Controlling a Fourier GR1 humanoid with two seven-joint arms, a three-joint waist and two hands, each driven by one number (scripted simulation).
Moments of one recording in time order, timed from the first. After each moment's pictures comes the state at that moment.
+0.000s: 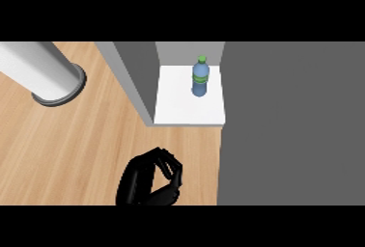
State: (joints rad) left arm -0.13 0.26 -0.78 -1.55 0.58 0.51 -0.56; right arm 0.77 -0.35 -0.38 -2.34 -0.84 0.62 -0.01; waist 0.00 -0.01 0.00
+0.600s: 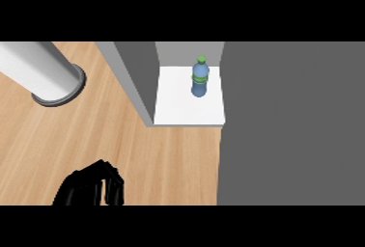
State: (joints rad) left arm 0.08 0.57 -0.65 -1.78 0.65 0.38 -0.58; right arm 0.79 -0.39 -0.27 -2.35 -0.83 0.79 0.00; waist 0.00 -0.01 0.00
